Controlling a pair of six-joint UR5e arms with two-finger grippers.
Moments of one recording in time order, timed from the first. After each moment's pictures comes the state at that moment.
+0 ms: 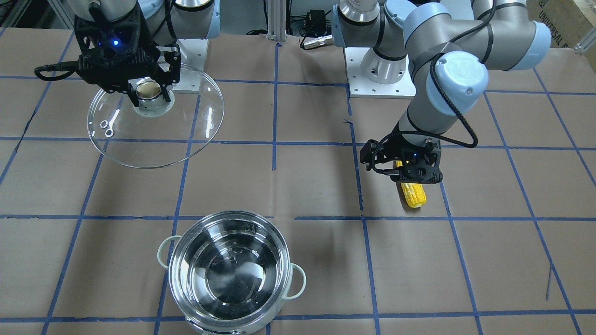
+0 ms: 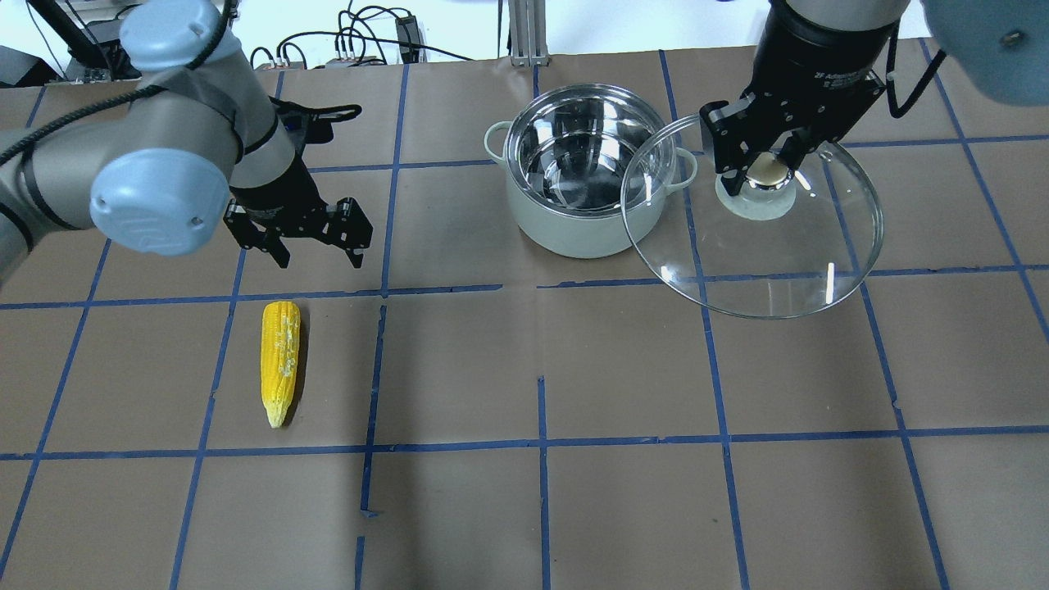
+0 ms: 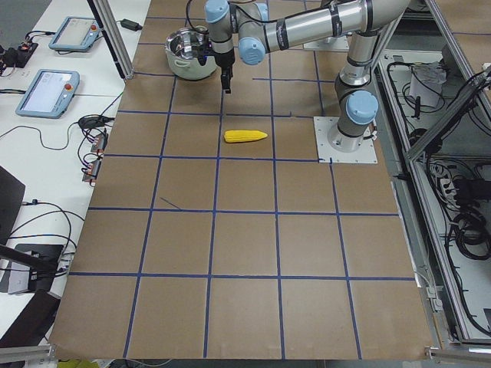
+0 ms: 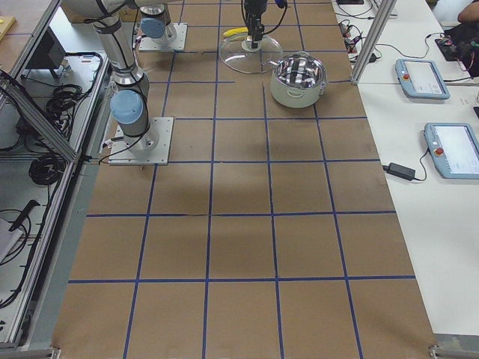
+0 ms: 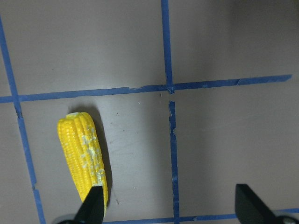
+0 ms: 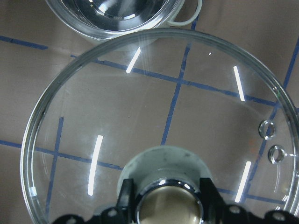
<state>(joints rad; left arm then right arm) -1.54 -1.71 -1.80 -1.31 1.57 0.07 1.65 -1.56 1.45 -1.44 -1.58 -0.17</state>
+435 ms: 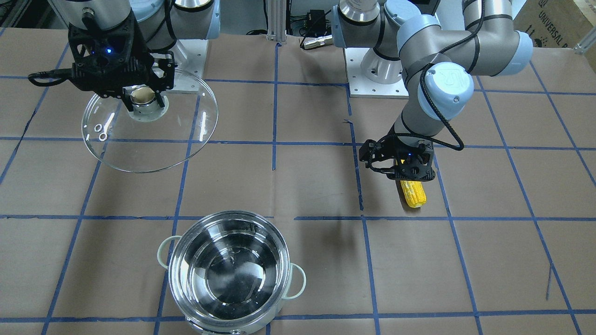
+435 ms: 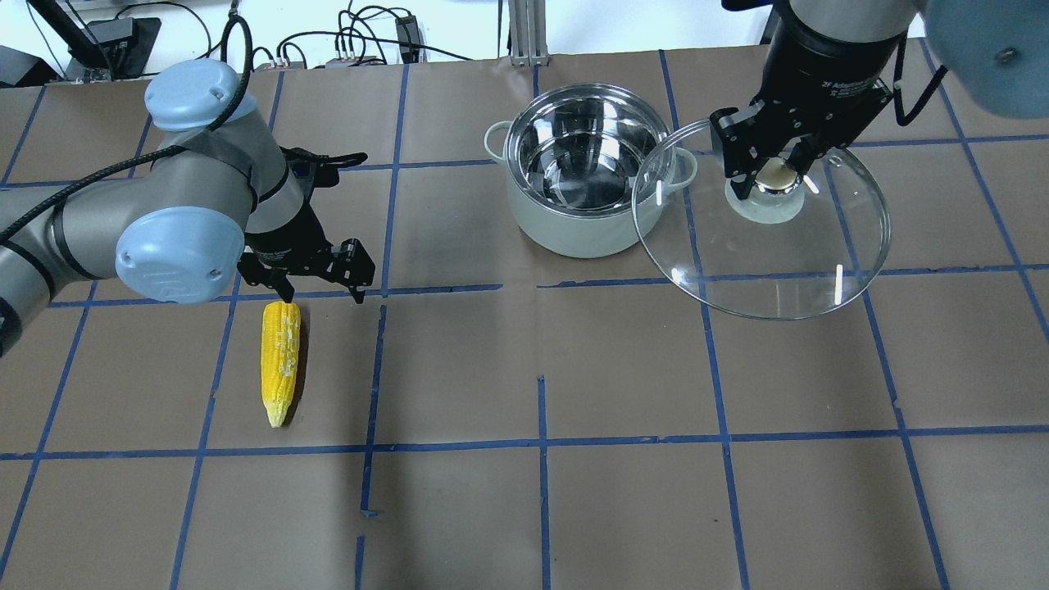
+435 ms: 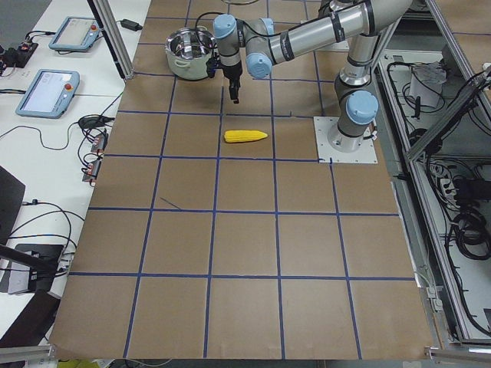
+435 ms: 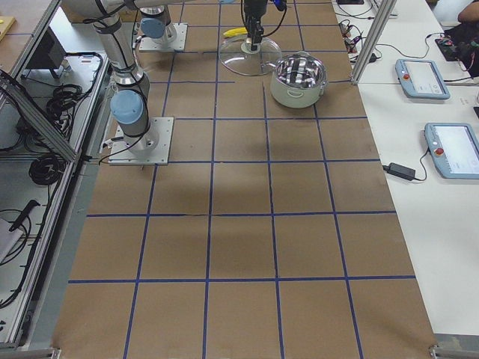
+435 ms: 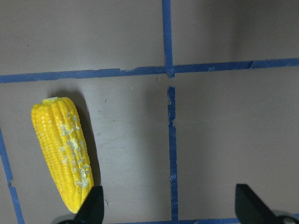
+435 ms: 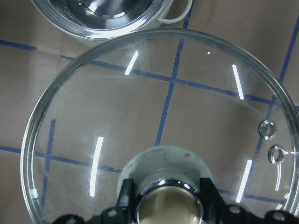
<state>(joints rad) -1.51 -1.70 -1.89 -1.26 1.59 0.11 1.63 -1.56 1.47 -1.46 -1.59 -0.17</state>
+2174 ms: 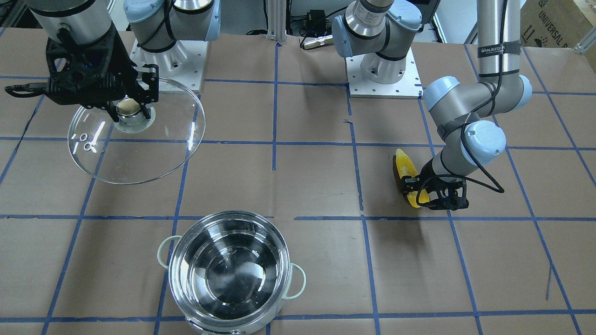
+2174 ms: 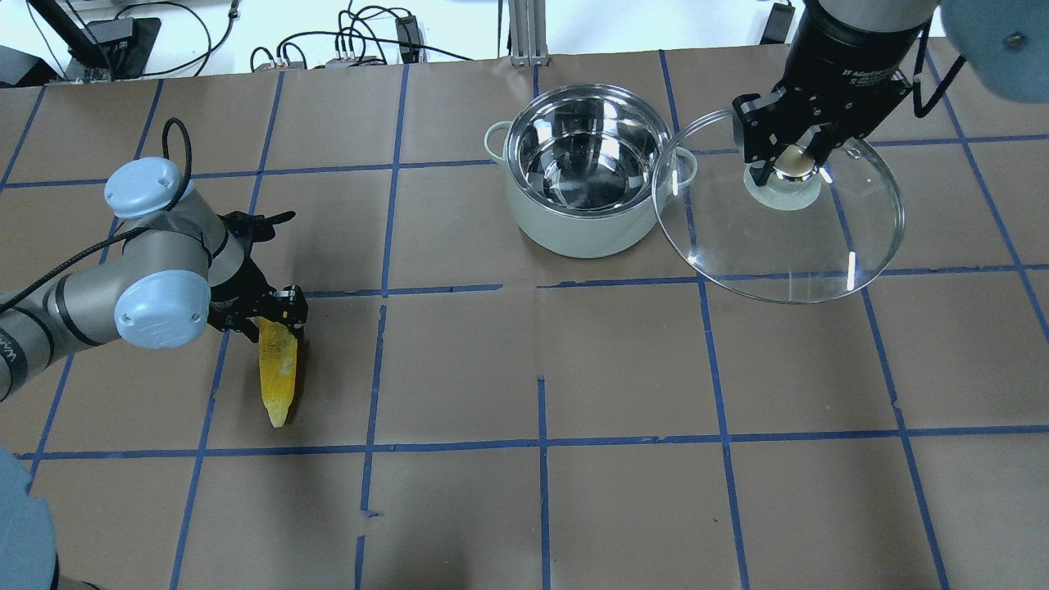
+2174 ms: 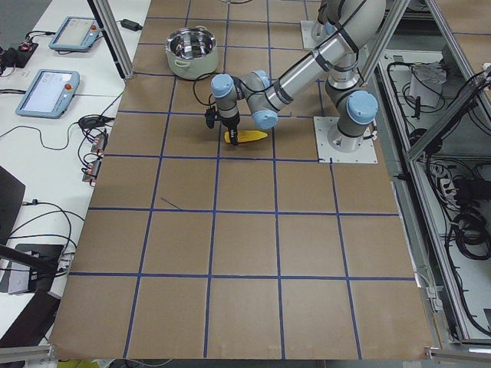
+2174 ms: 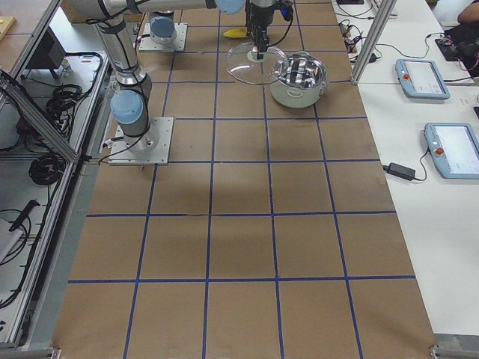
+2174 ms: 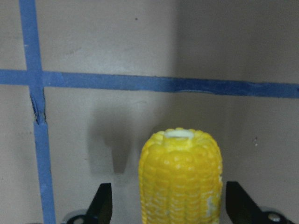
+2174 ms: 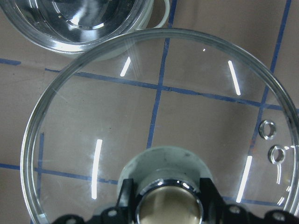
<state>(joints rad) -1.28 -1.87 -2.05 -0.93 1.59 0.23 1.58 -1.54 1.47 -1.49 -1.59 -0.17</state>
